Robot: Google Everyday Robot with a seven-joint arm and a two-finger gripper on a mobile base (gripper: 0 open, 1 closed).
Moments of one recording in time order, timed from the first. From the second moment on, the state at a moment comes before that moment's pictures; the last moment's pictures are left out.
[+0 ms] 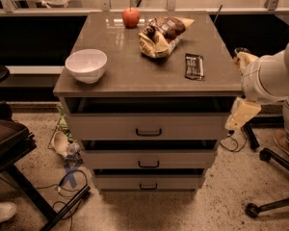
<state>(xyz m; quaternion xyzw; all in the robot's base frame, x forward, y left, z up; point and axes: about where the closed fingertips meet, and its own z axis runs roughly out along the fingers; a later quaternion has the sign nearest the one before) 0.542 -0.244 0.861 -0.60 0.73 -0.15 0.29</state>
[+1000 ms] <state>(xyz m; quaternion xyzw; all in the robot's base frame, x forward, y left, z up) 0.517 -0.200 0.743 -0.66 0.70 -0.11 0.25</state>
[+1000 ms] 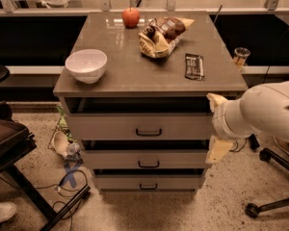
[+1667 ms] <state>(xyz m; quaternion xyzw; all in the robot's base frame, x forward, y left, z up) 0.546 -0.185 0.694 -0.70 0.69 -0.08 0.20</state>
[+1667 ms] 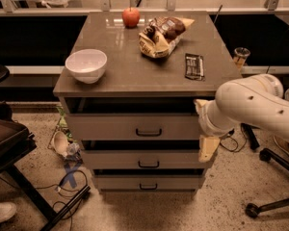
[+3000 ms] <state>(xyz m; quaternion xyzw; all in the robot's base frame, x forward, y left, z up) 0.564 -0.183 0.645 -0.68 0.71 -0.05 0.18</state>
